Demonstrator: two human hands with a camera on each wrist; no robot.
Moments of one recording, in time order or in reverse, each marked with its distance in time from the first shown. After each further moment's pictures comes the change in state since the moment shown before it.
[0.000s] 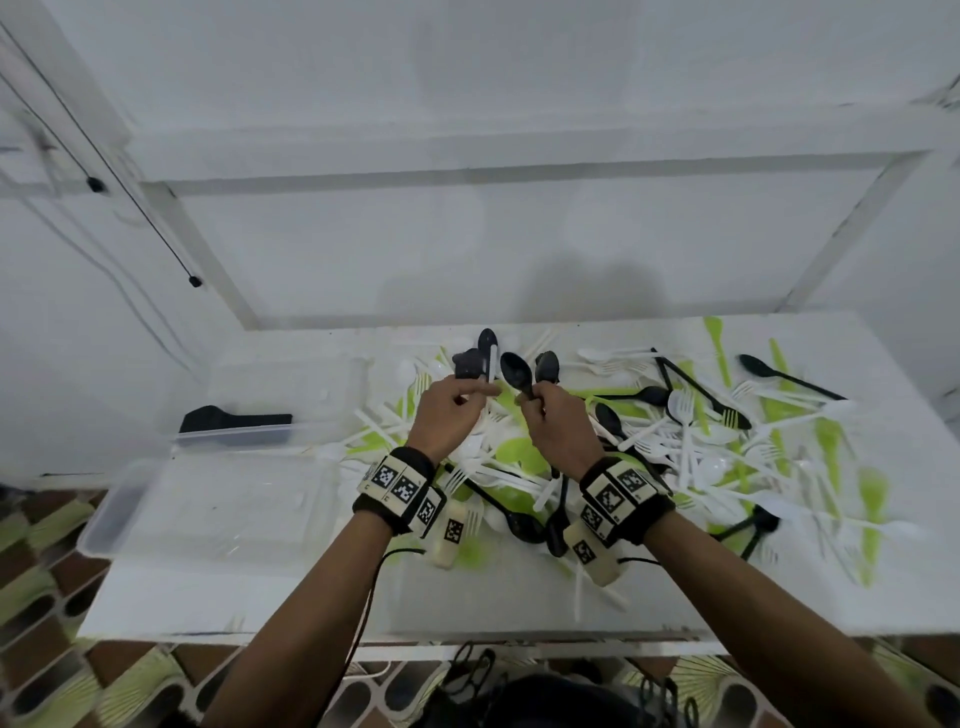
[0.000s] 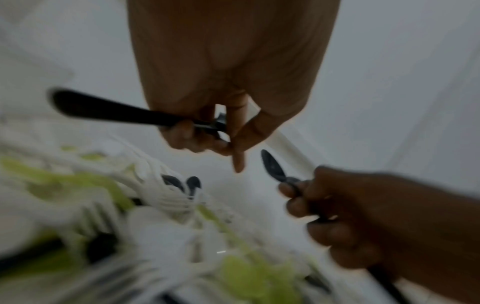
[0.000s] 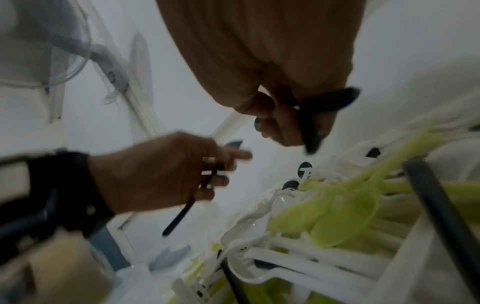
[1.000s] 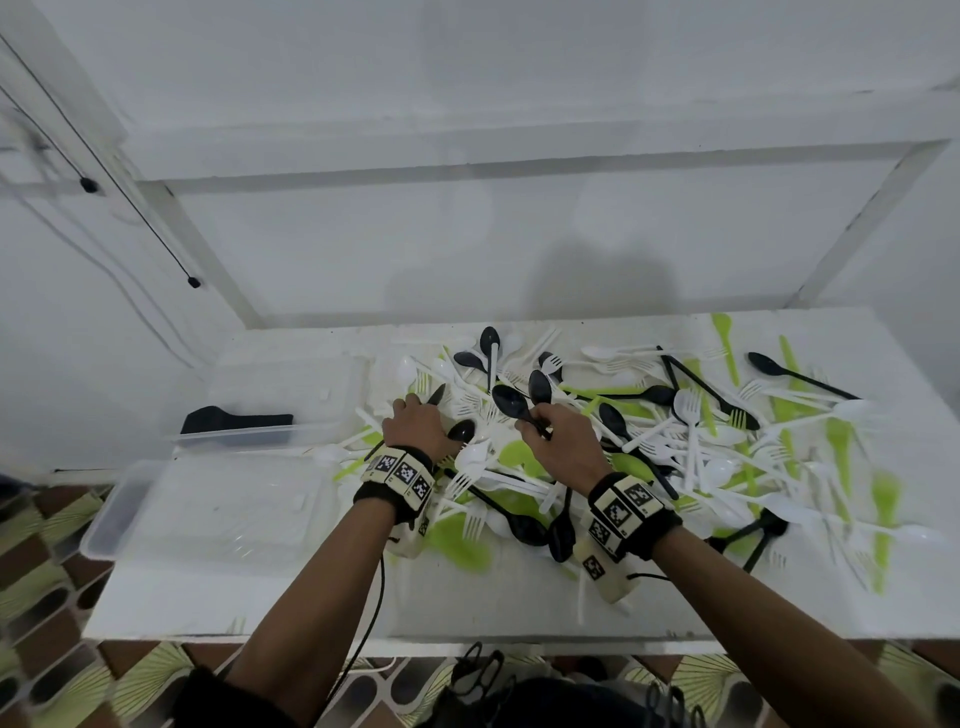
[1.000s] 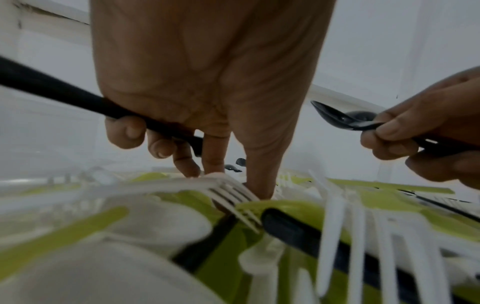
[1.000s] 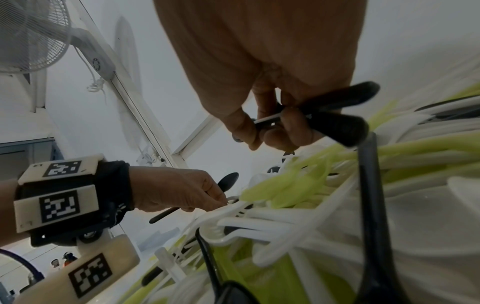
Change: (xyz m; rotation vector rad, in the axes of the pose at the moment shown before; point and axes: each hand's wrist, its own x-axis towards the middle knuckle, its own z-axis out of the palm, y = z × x) left_hand 0.029 -0.060 -0.009 0.975 -0.186 -0.298; right_hand -0.008 0.027 0.006 -0.038 -0.055 0.011
